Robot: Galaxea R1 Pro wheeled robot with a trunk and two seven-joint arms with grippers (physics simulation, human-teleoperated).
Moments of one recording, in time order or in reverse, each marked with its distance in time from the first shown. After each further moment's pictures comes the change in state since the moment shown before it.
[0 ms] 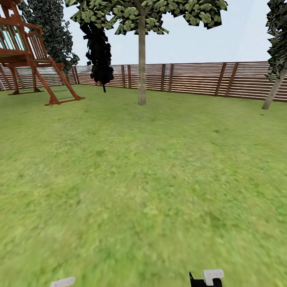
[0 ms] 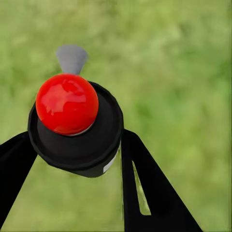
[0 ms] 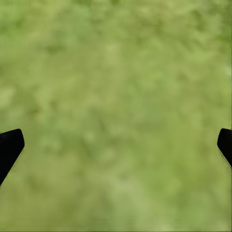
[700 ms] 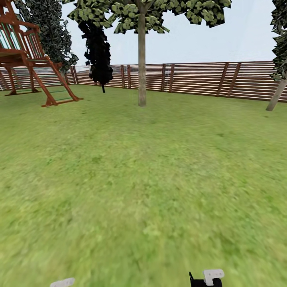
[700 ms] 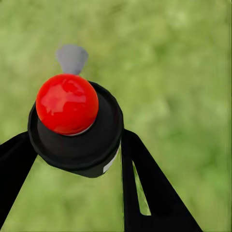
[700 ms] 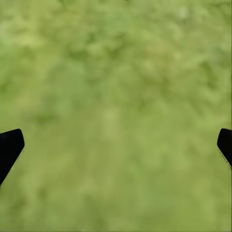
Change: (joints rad) left arm 0.003 0.001 0.000 0.000 0.000 0.001 -0.001; right arm 0.000 0.000 0.000 0.000 0.000 0.000 0.000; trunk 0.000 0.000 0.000
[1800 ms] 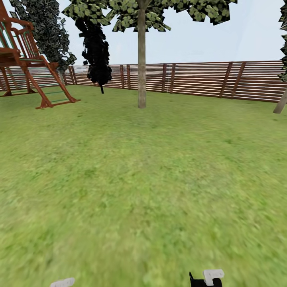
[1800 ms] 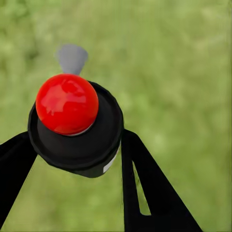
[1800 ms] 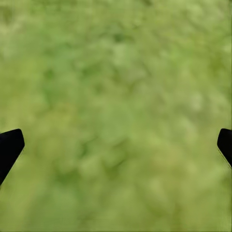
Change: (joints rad) left arm 0.000 0.000 0.000 0.000 0.003 0.000 -0.003; right arm 0.000 0.000 0.000 0.000 0.000 0.000 0.000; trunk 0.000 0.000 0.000
